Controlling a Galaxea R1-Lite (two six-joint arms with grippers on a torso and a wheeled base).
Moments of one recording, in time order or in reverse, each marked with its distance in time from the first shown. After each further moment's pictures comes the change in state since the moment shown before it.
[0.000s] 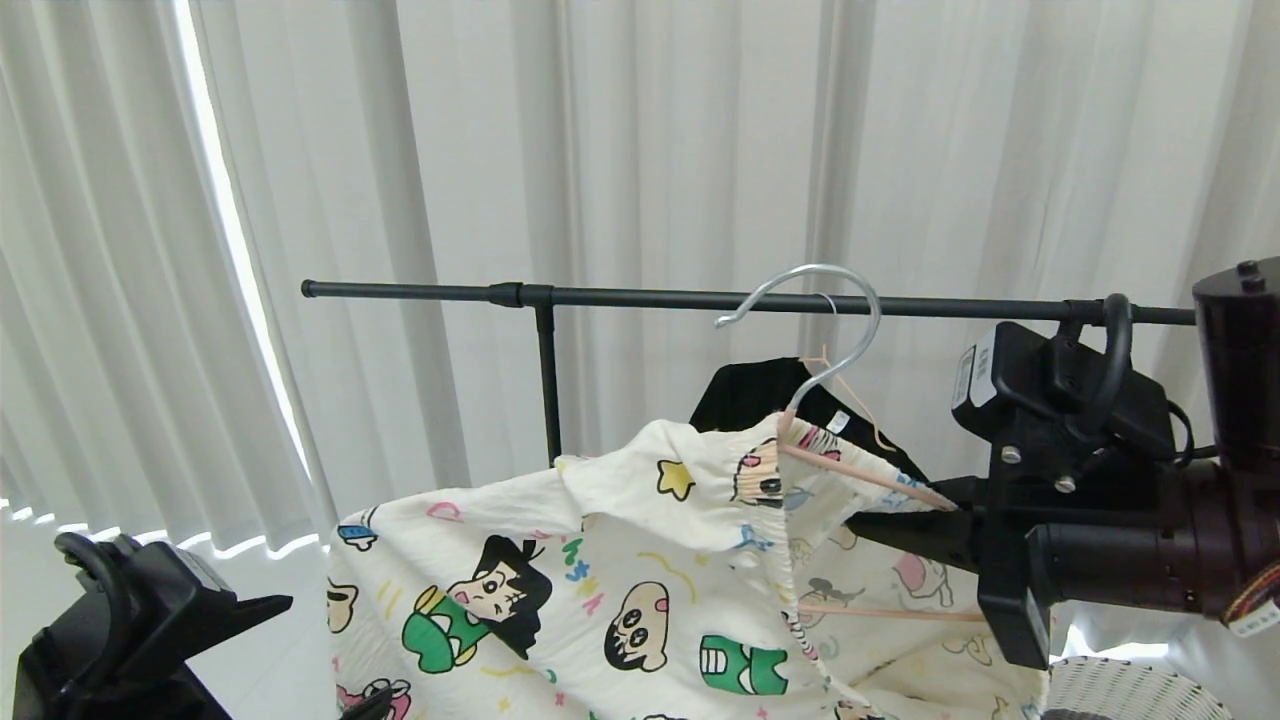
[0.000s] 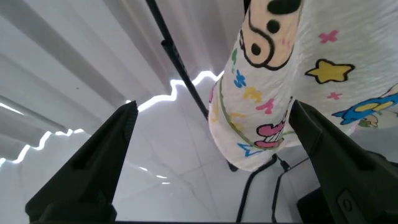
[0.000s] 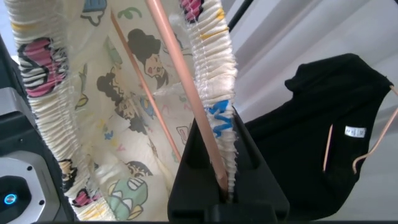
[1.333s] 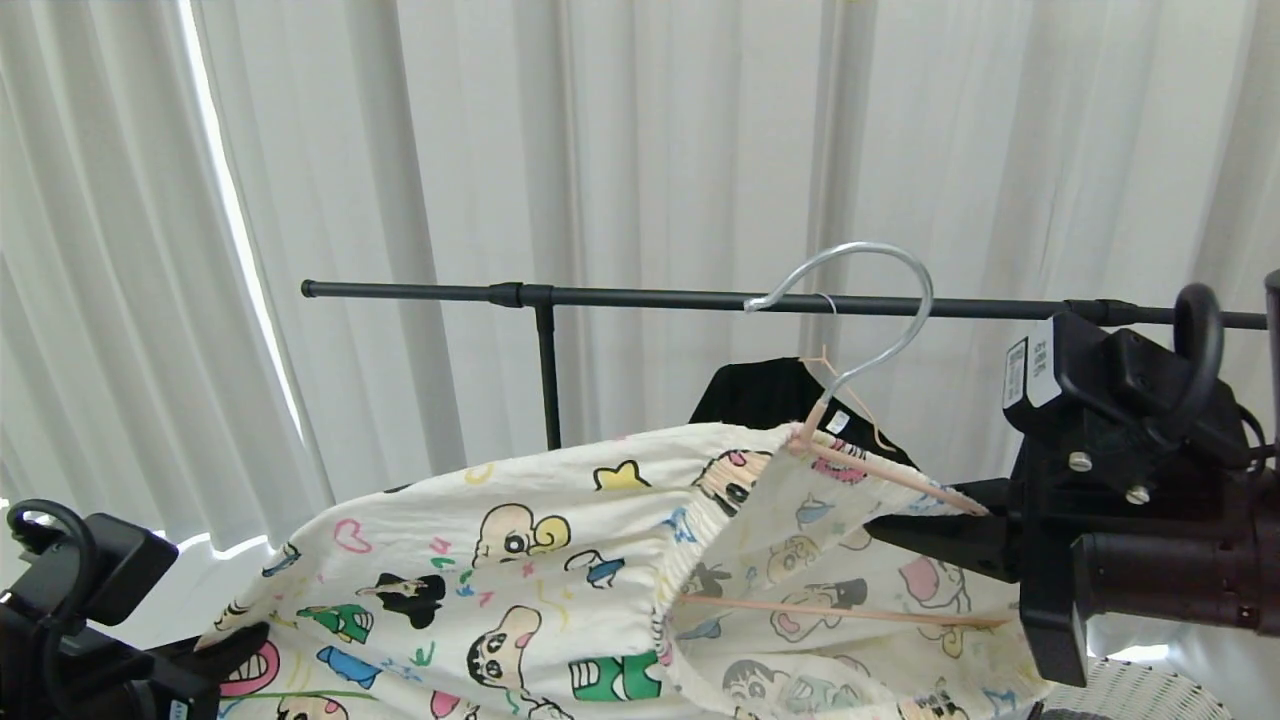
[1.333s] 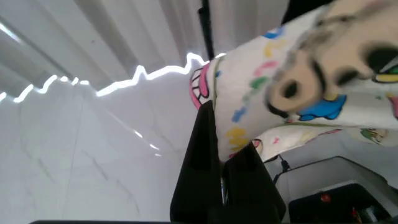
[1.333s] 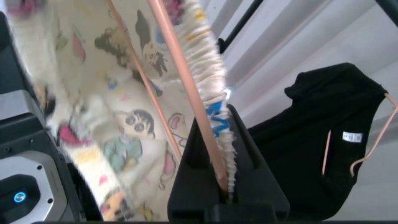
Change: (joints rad) left arm 0.345 0.060 0.003 0.000 -0.046 -0.034; right arm 0.013 -0.050 0.018 0.001 -0.006 0.006
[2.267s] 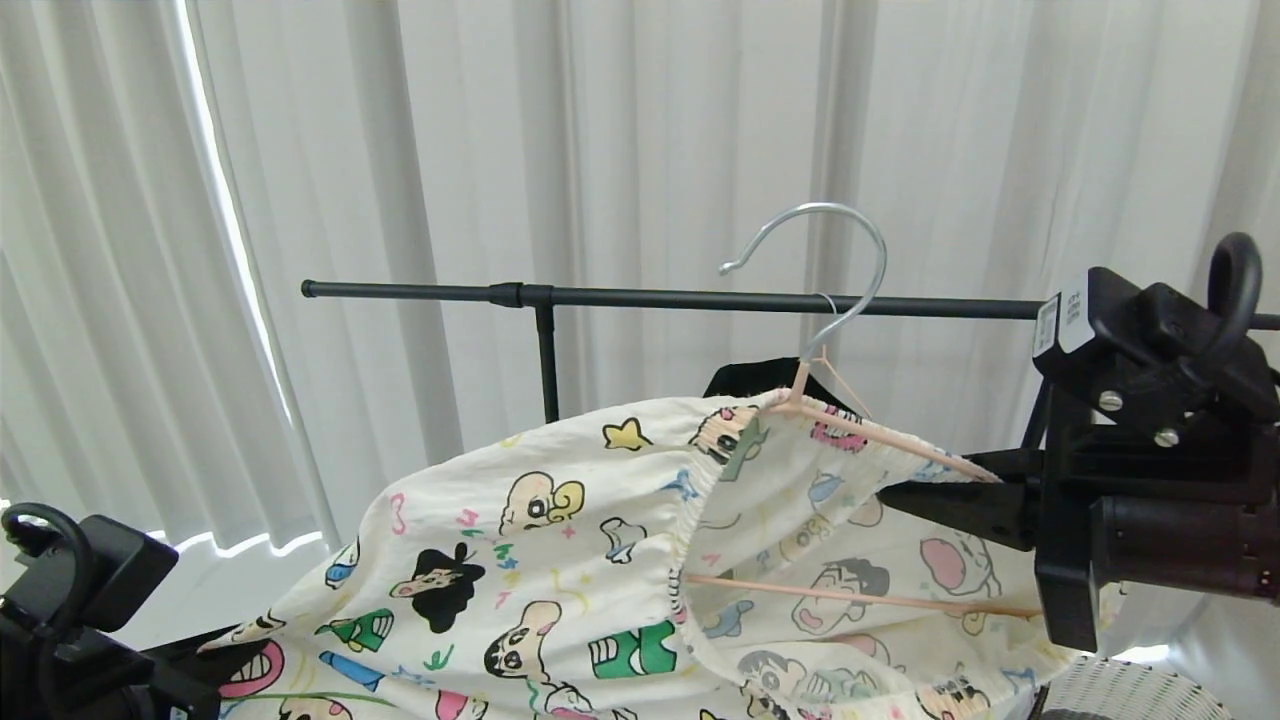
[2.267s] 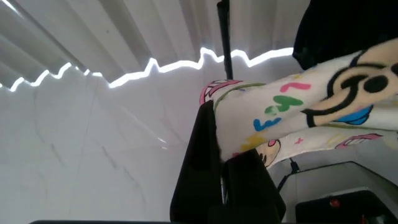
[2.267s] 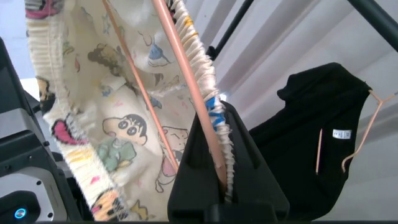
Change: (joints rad) left arm -0.063 -0.038 0.003 -0.001 0.029 0.005; right arm -0.032 -0.013 -0.022 -0.003 -0.002 0.037
